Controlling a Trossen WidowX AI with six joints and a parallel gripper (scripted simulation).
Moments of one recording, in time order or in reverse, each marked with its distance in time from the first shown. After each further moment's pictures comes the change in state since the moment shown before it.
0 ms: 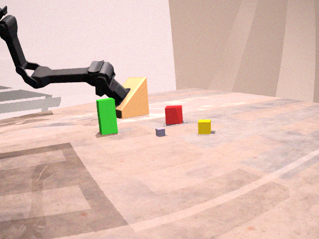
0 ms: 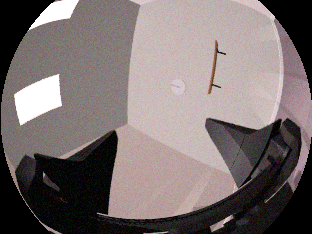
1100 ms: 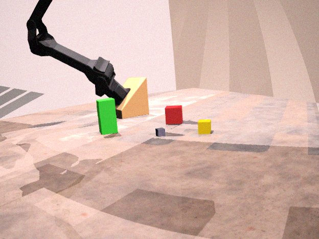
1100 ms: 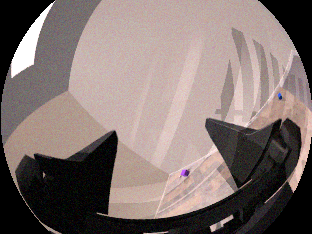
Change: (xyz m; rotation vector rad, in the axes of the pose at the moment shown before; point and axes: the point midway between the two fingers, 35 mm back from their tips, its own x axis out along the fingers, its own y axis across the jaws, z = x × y) arm -0.258 0.338 -0.341 0.489 1.497 0.473
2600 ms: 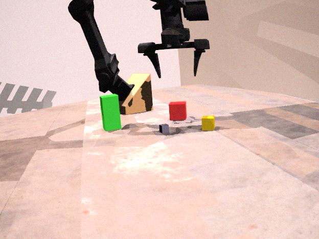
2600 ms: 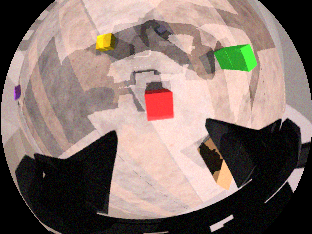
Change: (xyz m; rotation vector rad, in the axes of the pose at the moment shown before) arm -0.100 -0.120 -0.409 0.175 1.078 -1.450
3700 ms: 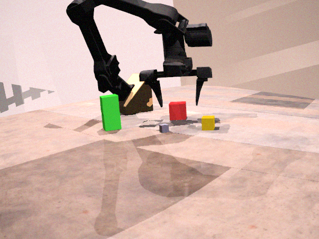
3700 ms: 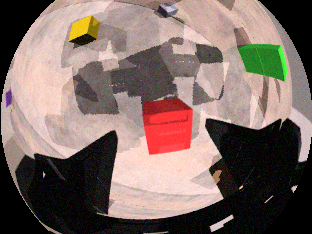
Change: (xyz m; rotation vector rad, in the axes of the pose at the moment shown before) arm 0.077 -0.002 0.002 0.005 -0.002 -0.002
